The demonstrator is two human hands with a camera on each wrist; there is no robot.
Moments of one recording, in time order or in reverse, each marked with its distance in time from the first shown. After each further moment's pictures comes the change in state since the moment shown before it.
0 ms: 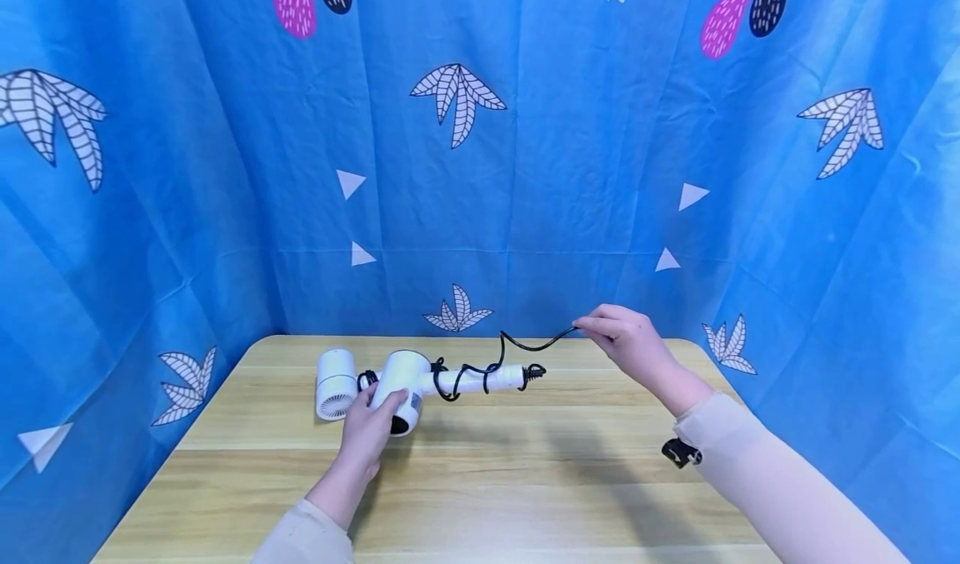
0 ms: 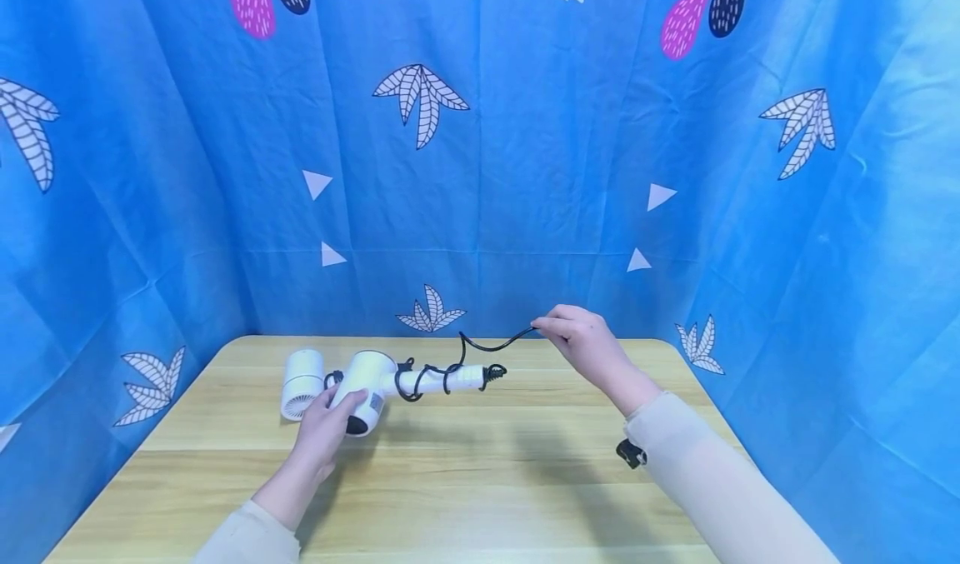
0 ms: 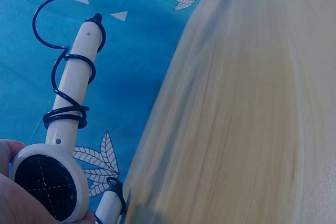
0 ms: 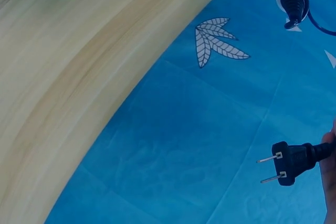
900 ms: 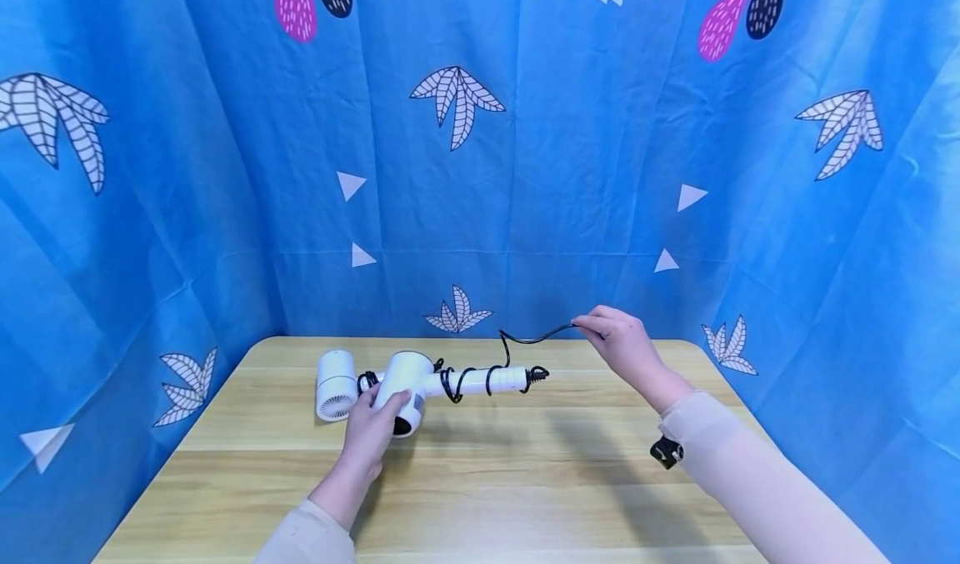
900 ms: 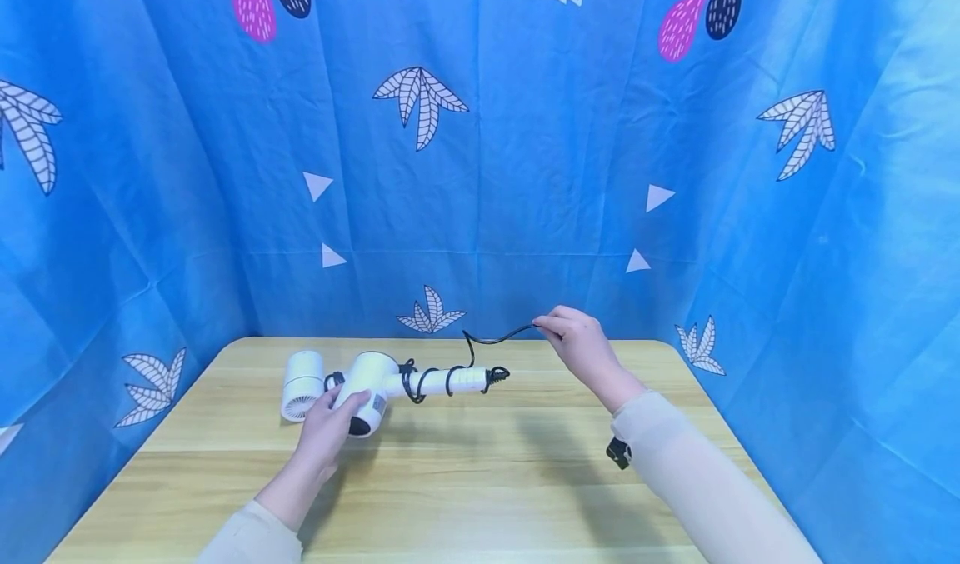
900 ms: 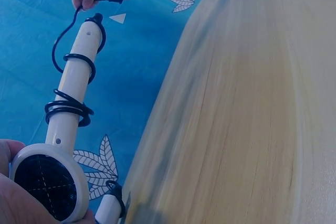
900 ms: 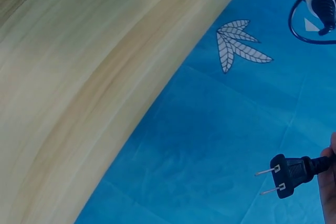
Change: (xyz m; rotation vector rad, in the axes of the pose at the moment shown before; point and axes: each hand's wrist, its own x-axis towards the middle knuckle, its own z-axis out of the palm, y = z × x) left_hand -0.002 0.002 0.003 0.012 -0.003 -0.005; right_hand -0.007 0.011 0.022 -0.052 0.020 0.147
